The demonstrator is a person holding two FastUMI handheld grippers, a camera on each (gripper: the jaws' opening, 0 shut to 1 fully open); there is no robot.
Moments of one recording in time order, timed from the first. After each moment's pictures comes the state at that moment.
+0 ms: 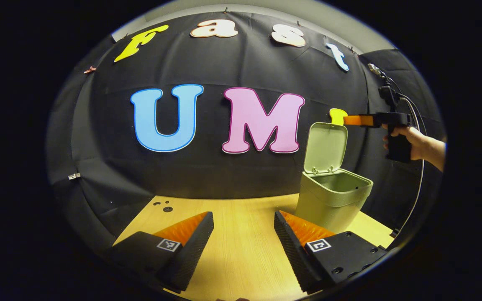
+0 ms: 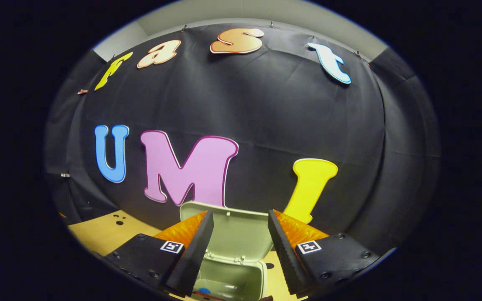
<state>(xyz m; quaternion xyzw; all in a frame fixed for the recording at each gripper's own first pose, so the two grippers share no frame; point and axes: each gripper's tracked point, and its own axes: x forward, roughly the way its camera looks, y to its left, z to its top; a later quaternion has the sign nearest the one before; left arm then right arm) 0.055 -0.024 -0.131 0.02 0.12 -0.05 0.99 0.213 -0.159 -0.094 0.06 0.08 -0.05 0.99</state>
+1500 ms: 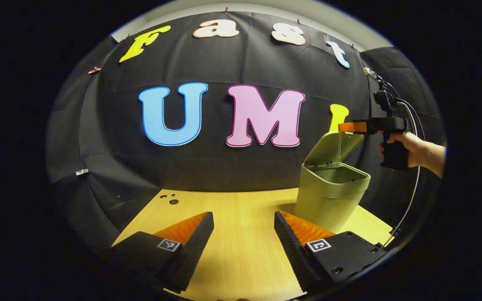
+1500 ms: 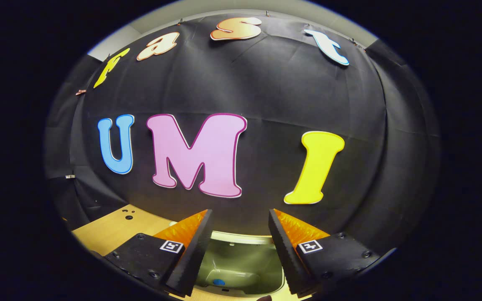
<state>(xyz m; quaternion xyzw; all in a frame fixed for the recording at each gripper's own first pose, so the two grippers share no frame) 0.020 -0.024 -0.135 0.02 0.14 -0.04 0.99 0.170 -0.123 -0.154 0.09 0.15 -0.03 0.98</state>
